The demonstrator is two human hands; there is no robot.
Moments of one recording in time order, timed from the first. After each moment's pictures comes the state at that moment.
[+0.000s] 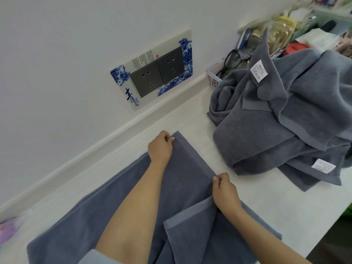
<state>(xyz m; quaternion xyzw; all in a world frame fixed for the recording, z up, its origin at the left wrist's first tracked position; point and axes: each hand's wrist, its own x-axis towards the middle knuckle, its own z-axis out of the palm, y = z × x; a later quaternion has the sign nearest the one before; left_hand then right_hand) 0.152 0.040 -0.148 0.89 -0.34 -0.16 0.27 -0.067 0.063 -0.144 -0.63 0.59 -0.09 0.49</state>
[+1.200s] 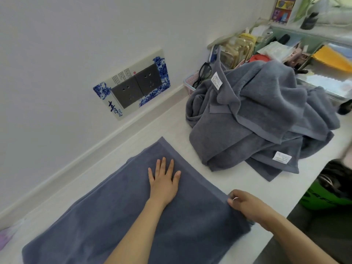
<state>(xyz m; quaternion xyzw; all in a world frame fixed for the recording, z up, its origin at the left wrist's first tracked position) 0.048 0.110 -0.147 0.84 -0.50 -0.21 0.01 -0.205 0.040 -0.115 -0.64 0.51 0.10 0.56</state>
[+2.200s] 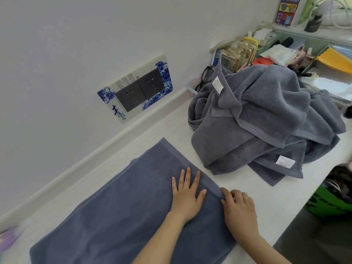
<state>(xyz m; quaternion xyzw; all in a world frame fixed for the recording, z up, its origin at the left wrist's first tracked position) -0.010 0.113 -0.159 0.78 -0.59 -0.20 0.02 -0.178 0.079 -0.184 -0.83 0.53 -0.16 0.08</state>
